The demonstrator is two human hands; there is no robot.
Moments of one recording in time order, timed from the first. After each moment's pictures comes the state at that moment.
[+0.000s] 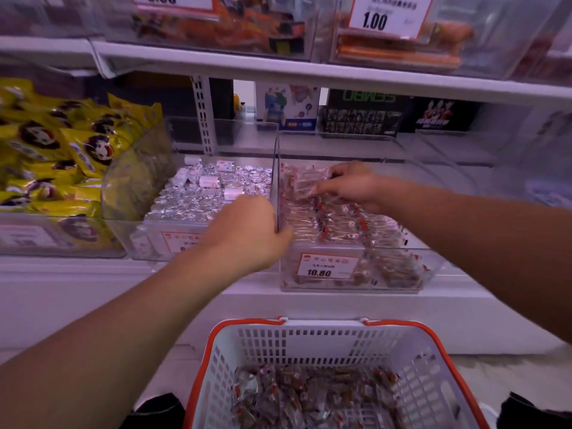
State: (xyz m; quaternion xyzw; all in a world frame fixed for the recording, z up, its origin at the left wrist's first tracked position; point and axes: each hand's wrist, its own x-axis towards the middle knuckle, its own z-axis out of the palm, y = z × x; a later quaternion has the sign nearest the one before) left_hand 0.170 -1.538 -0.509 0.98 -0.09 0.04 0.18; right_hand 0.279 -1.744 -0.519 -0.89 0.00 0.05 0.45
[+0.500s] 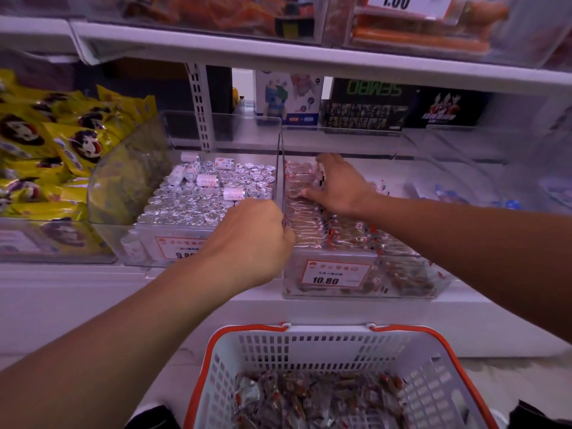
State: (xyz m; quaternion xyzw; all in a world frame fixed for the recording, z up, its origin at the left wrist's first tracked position) left_hand 0.179 -1.534 -0.518 0.97 -0.14 0.05 0.20; right_hand 0.319 -1.731 -0.559 -0.97 -0.12 -0.13 0.14
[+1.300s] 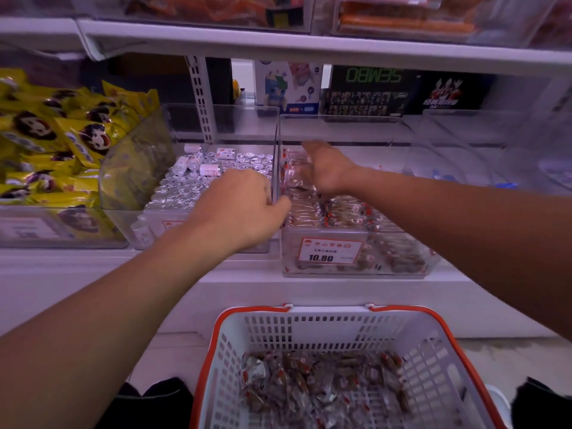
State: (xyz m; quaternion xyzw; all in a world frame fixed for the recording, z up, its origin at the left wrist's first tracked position) left_hand 0.181 -1.525 -0.510 0.96 -0.13 0.13 0.21; right_hand 0.292 -1.702 -0.522 -0.98 -0.13 -0.03 0.12
